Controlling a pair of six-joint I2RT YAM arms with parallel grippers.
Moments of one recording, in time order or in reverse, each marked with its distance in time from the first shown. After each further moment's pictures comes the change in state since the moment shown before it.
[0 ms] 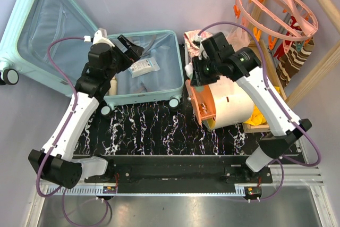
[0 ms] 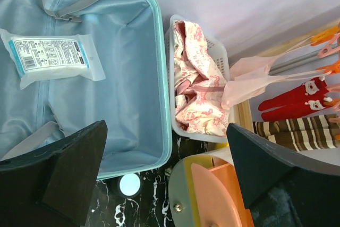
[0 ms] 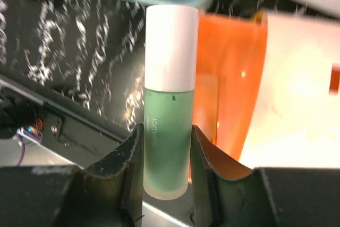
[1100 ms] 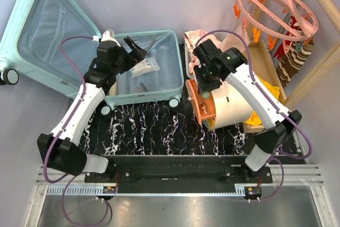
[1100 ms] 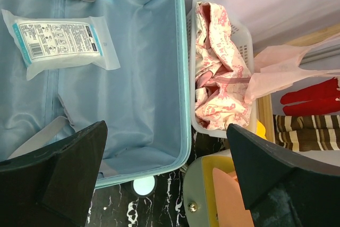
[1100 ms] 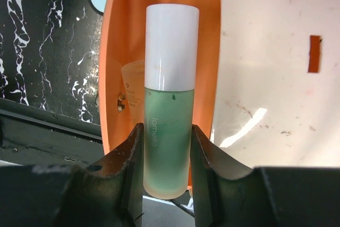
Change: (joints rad) left arm 0.029 0.119 0.003 0.006 0.049 0.015; right arm -0.001 0.051 -0.099 -0.125 0.154 0.014
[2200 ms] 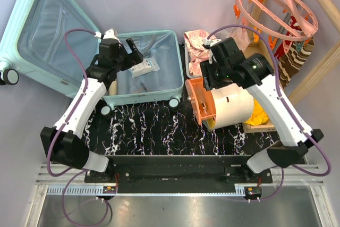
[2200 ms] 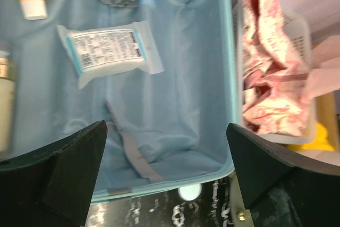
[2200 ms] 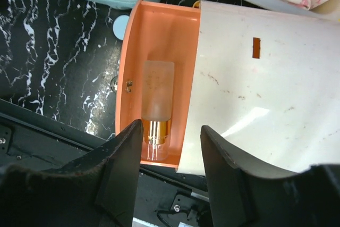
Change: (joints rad) left arm 0.020 0.073 0.053 -0.074 -0.068 0.179; right arm 0.000 -0.161 0.014 0.060 0.023 -0.079
